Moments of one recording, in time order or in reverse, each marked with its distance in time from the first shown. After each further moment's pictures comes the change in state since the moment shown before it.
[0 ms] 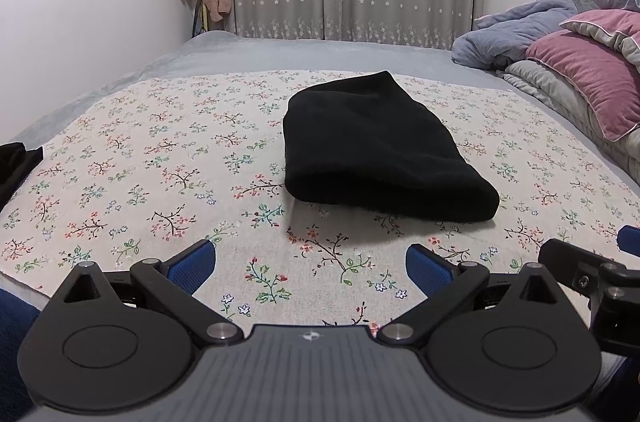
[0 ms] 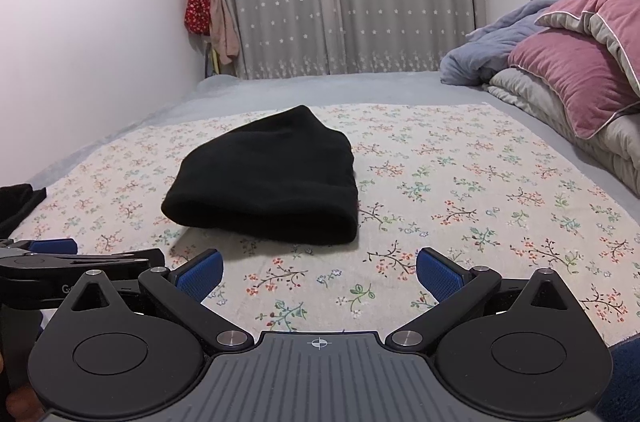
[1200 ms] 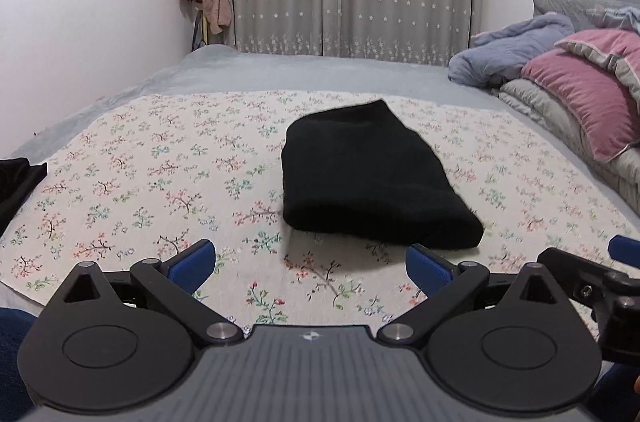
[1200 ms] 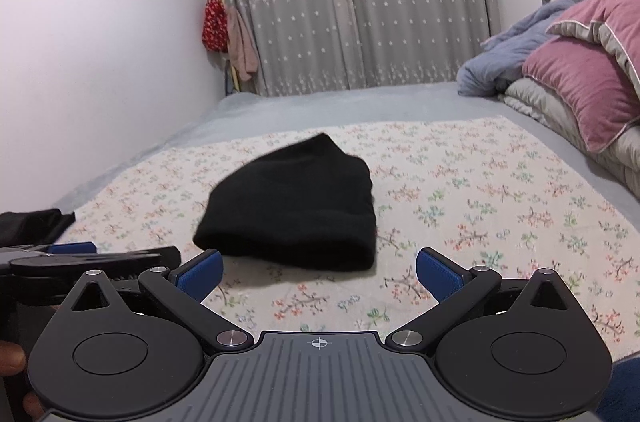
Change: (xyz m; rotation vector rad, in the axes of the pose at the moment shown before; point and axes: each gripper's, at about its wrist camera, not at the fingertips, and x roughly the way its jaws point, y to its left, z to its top) left arm -0.010 0.001 0.011 -0.008 -0.036 -0.009; right arm -0.015 -0.001 0.019 0.021 -0.025 0.061
